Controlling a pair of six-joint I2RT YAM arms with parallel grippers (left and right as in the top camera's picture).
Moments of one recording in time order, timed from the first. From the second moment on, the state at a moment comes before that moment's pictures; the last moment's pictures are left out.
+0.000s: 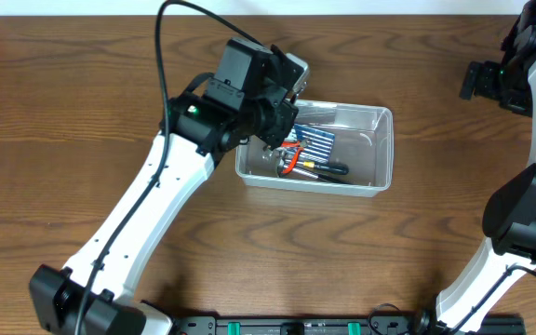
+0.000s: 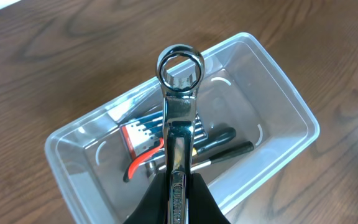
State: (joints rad) left arm -0.51 1.60 1.55 -0.81 0.25 0.06; right arm -0.27 2.07 2.01 -1.27 0.08 0.11
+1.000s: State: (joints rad) left arm -0.51 1.88 1.55 -0.85 0.36 0.33; right arm -0.27 2.07 2.01 -1.27 0.08 0.11
